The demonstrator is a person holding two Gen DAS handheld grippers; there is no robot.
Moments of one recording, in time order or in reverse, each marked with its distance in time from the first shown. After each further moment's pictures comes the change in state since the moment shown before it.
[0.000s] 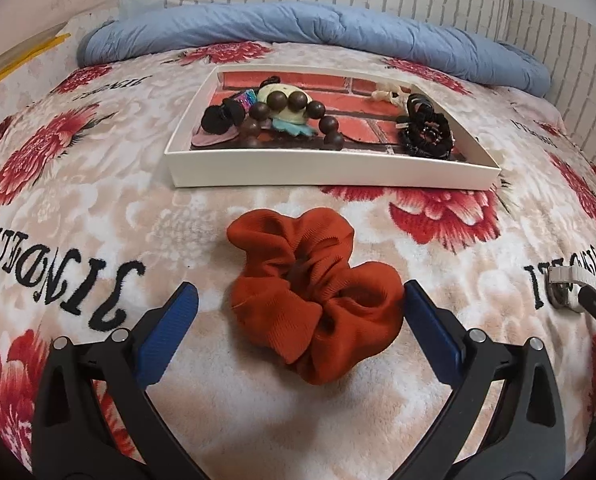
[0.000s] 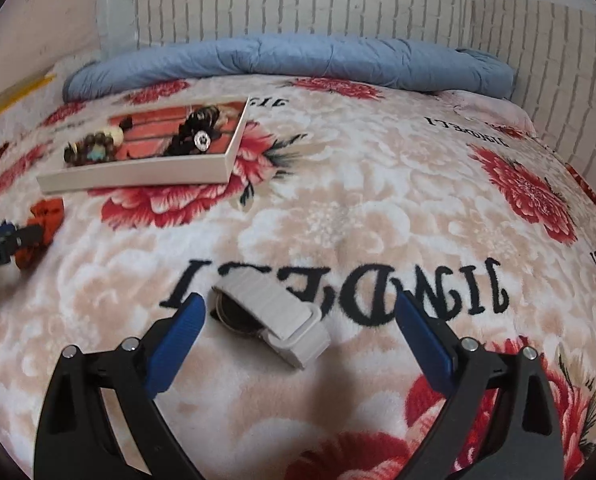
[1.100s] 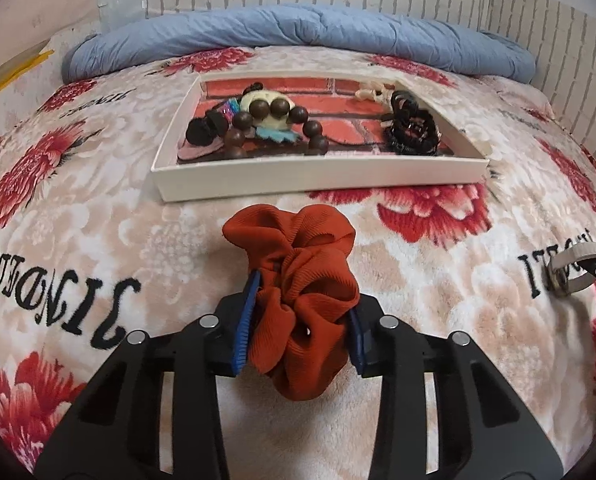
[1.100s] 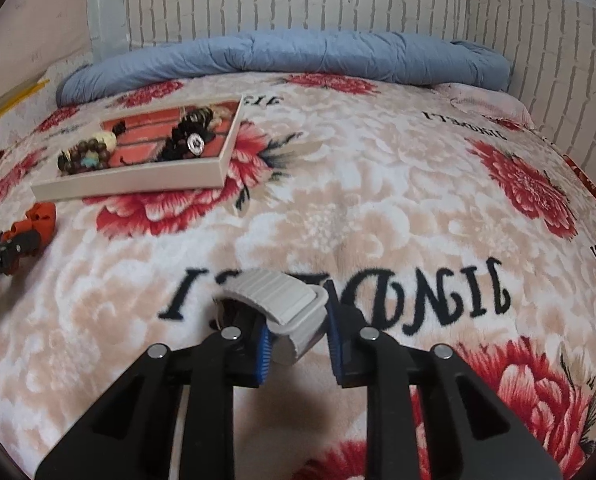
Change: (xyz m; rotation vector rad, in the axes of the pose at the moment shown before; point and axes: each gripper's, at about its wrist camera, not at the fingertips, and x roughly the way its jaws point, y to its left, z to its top) left arm -0.007 -0.002 0.005 0.063 -0.018 -0.027; right arm 0.000 -0.003 0.015 0.050 -0.011 0.013
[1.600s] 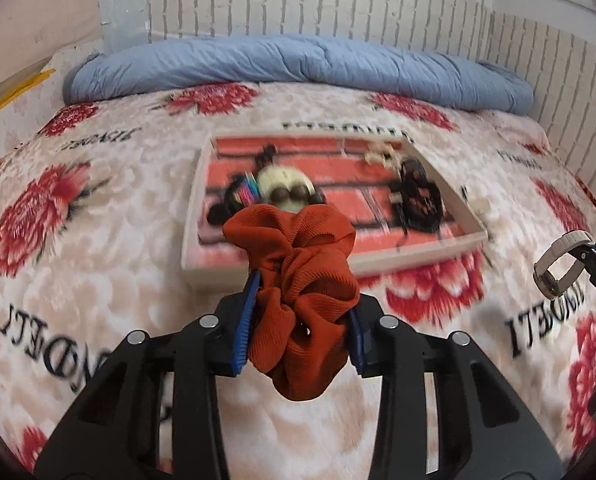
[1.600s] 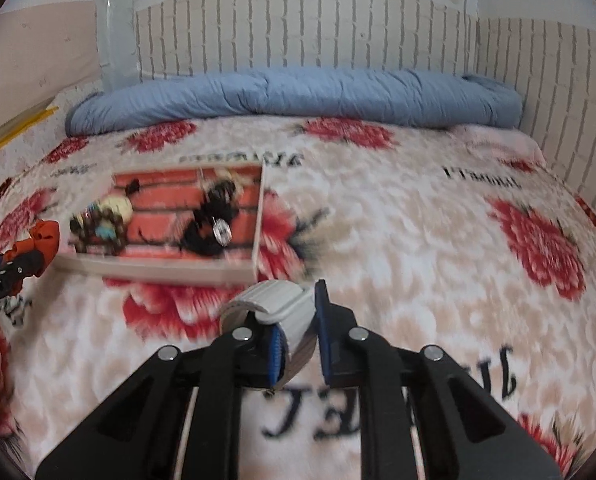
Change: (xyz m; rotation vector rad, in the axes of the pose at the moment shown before) left arm -0.017 0.026 0.068 -0.021 -0.078 -0.022; right arm 0.001 0.037 0.088 -0.016 -0.114 0.033
